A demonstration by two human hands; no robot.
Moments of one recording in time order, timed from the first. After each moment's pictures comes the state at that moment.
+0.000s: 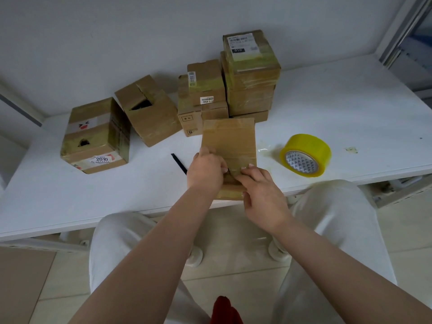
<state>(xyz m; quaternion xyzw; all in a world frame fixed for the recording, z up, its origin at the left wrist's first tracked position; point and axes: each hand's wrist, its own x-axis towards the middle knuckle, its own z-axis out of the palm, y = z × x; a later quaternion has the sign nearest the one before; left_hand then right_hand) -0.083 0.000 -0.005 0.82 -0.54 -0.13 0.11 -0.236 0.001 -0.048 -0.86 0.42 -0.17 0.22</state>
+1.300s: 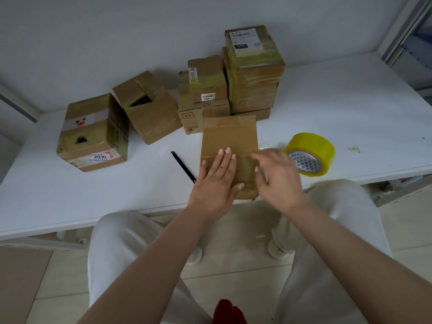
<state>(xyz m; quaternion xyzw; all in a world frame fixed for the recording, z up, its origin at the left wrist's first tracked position) -0.080 0.034 -0.043 0.69 -0.72 -0.10 0.04 -0.243 -0.038 -0.043 -0.84 0.44 -0.29 0.13</state>
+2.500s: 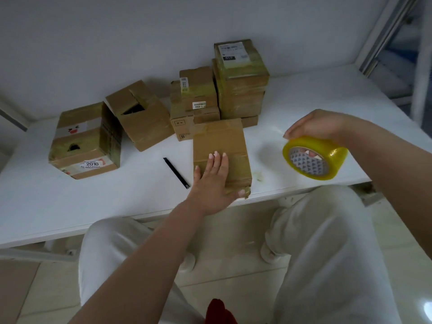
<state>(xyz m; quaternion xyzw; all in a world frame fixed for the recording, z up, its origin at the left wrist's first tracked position) -0.091 0.021 -0.022 0.71 -0.66 -0.23 0.03 -0.312 -0.140 0.074 -0.71 0.59 0.01 0.38</state>
